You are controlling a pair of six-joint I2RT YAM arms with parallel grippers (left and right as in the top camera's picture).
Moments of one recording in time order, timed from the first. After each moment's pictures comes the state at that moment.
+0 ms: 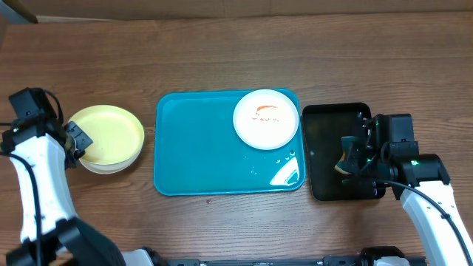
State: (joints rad) left arm 0.52 1.53 1.23 -0.95 -0.15 -0.28; right arm 0.05 1.14 0.82 -0.86 -0.14 0.35
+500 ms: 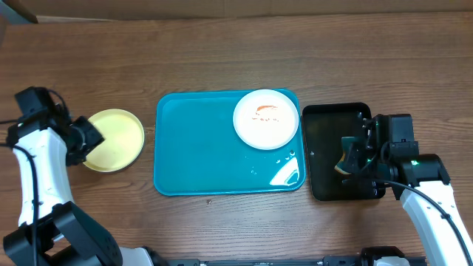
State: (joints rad) left arm 0.51 1.60 1.23 -0.92 0.08 -0.26; right arm 0.05 1.14 0.82 -0.86 -0.14 0.35
